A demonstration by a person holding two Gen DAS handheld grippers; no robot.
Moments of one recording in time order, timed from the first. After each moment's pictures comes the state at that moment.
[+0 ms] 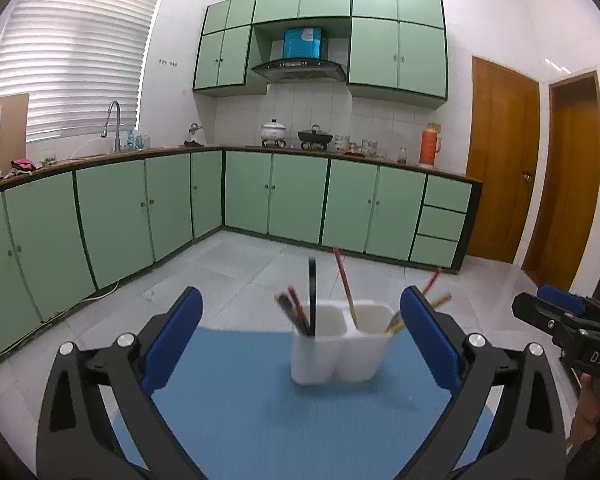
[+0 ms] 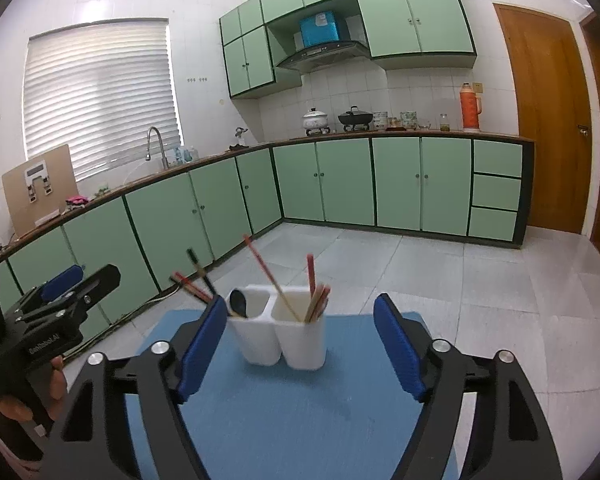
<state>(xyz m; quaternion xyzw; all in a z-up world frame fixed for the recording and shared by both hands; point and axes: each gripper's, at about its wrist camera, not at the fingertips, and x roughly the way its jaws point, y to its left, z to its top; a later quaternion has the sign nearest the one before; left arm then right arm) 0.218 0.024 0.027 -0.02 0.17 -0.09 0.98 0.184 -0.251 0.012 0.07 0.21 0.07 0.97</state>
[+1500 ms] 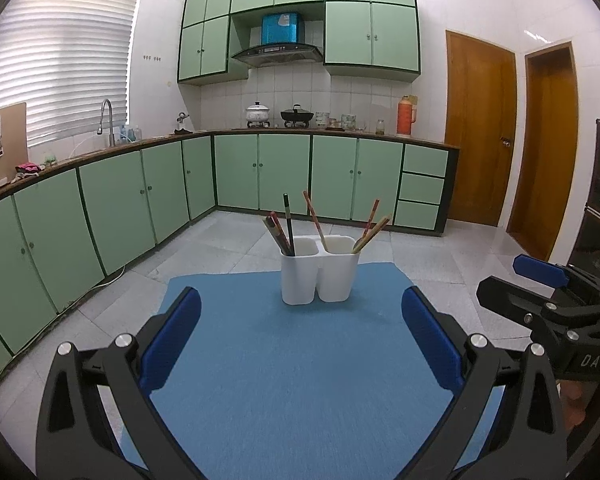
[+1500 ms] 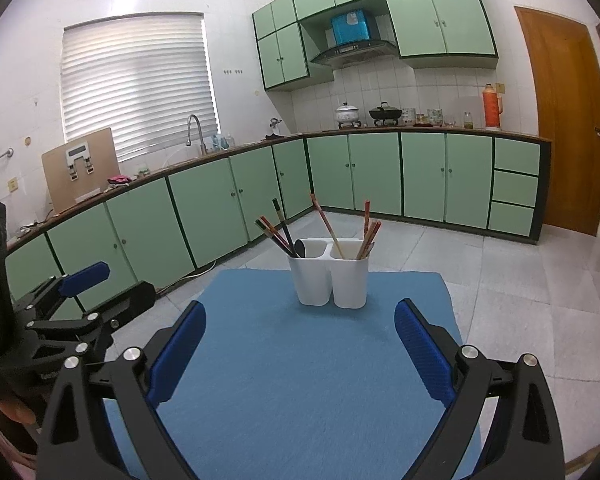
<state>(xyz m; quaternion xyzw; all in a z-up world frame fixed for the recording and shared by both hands) 0.074 0.027 0.031 0.01 0.20 -0.12 0.97 0.055 -0.213 0.013 0.06 0.22 0.12 0.97</state>
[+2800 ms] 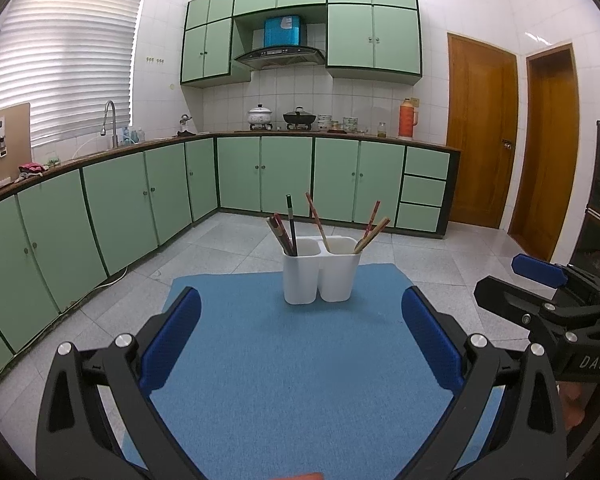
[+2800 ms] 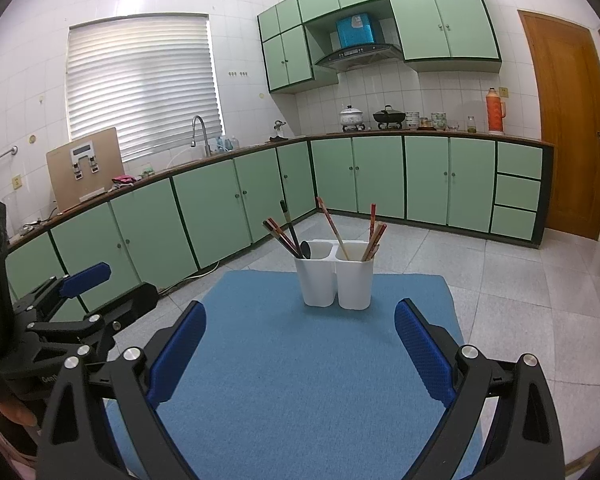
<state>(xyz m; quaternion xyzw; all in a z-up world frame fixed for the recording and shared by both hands) 0.066 0.031 0.036 0.01 0.20 -0.11 0.97 0.048 -0.209 0.013 0.05 0.21 0.13 0.97</state>
